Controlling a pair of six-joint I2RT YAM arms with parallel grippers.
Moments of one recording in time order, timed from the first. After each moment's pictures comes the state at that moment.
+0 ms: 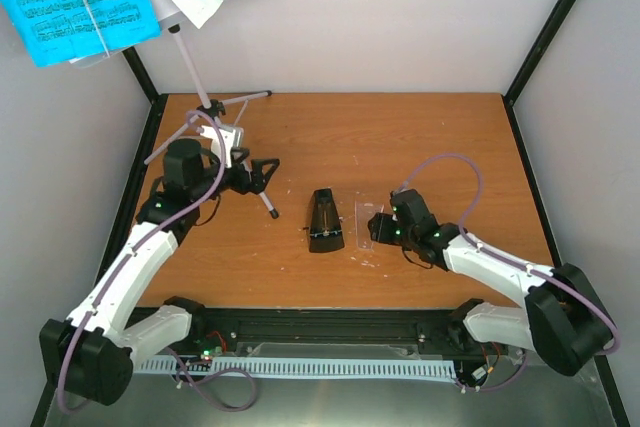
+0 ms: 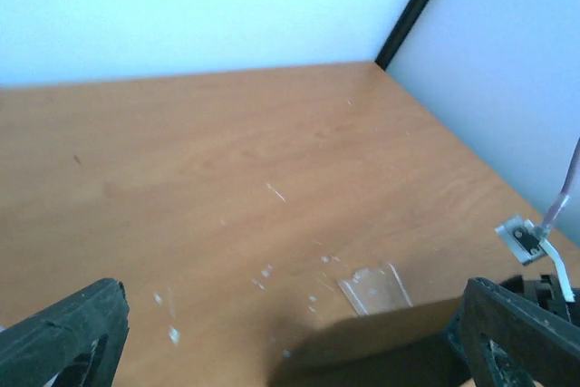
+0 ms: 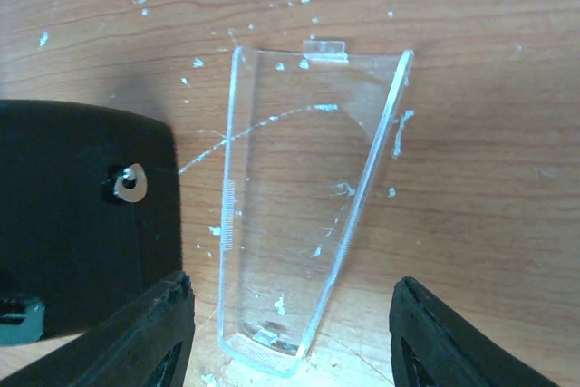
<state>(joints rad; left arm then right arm) -0.27 1.01 0.81 -0.20 0.47 -0.24 0.60 1.17 0.52 -0.19 -0.01 0.66</state>
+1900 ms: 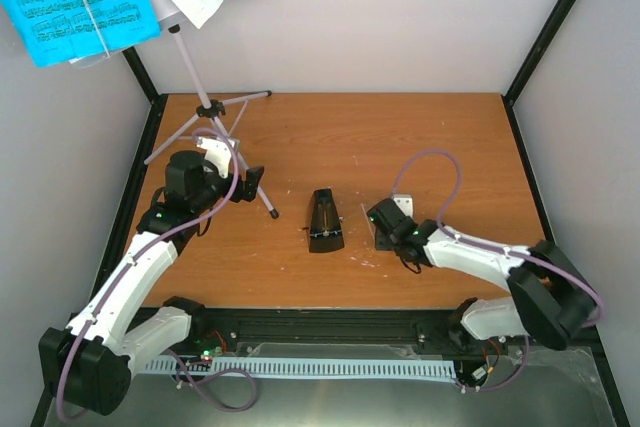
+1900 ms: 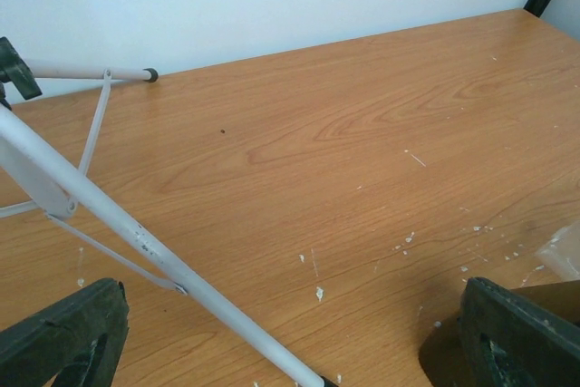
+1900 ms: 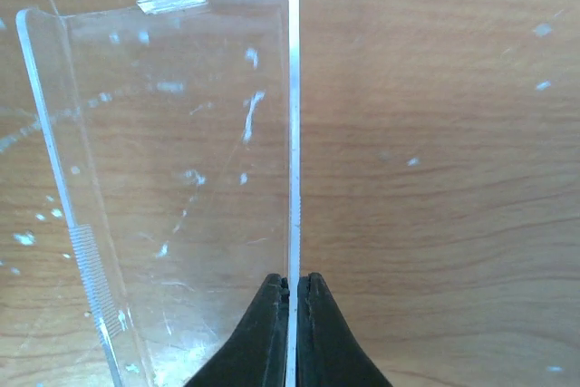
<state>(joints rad) -0.26 0.95 0.76 -0.24 0.17 0.00 0.74 1.37 0.61 -0.36 0.36 0.67</state>
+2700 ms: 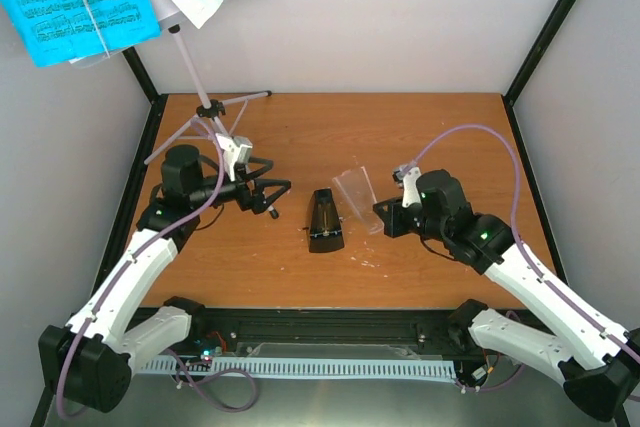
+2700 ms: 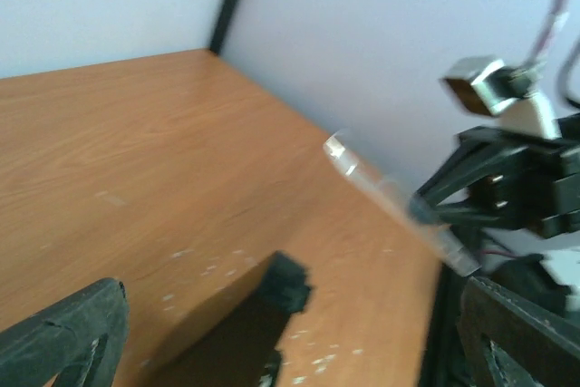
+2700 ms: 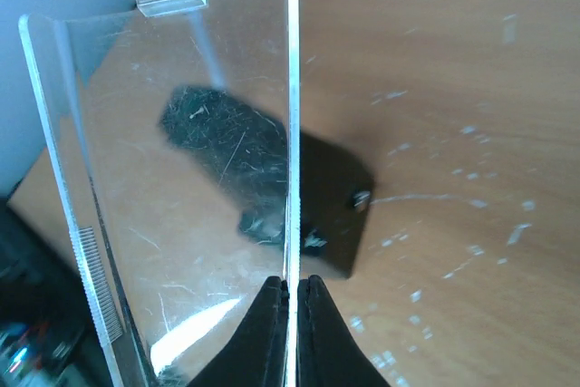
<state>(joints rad) -0.26 0.95 0.77 -0.13 0.77 -0.17 0.67 0.88 0.86 -0.59 -0.09 0.44</state>
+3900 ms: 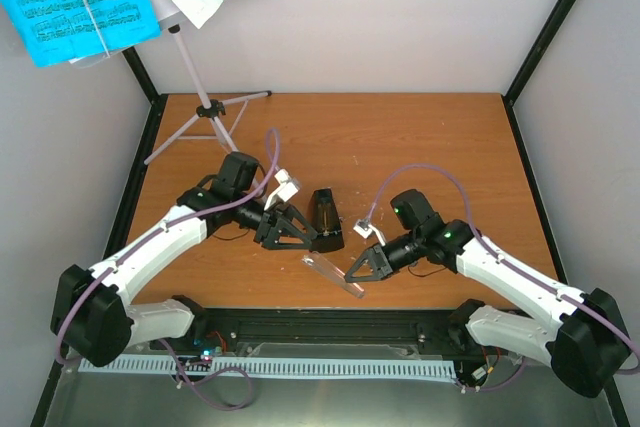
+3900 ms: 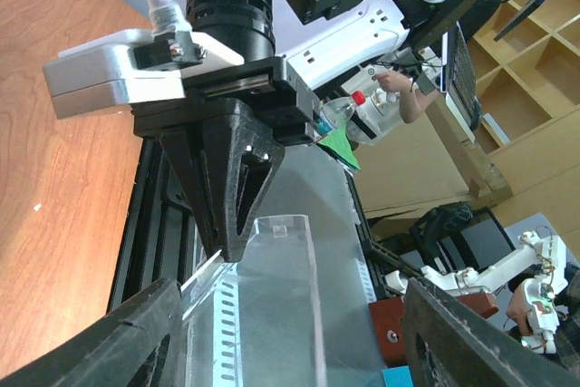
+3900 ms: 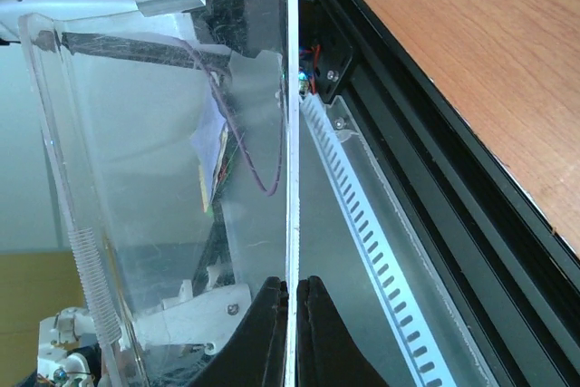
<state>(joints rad) -0.52 1.20 0.87 -0.50 1.36 -0.01 0.67 1.04 0.64 -0.53 -1.07 0.46</state>
